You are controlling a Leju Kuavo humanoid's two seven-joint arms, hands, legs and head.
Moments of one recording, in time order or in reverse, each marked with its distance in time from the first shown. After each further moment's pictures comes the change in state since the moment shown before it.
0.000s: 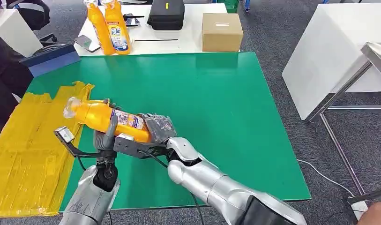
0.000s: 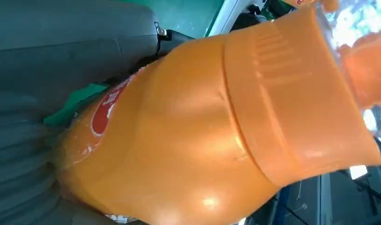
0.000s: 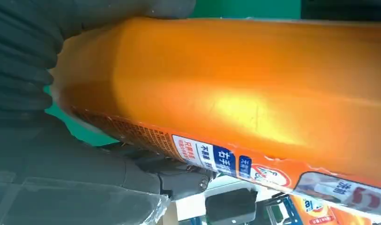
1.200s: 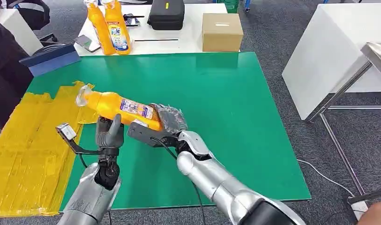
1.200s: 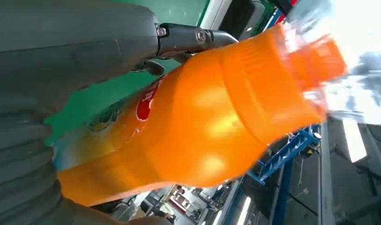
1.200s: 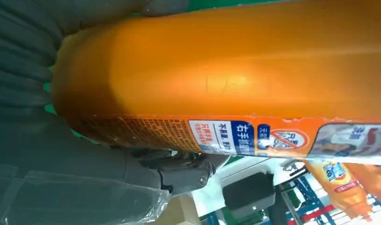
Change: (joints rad) left arm -0.019 0.014 -0.062 0.000 0.016 -0.003 -0.018; right arm 0.061 -0.005 -0.317 -0.068 0.170 0.013 -0.070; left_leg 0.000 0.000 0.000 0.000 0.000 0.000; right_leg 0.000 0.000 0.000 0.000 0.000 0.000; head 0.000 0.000
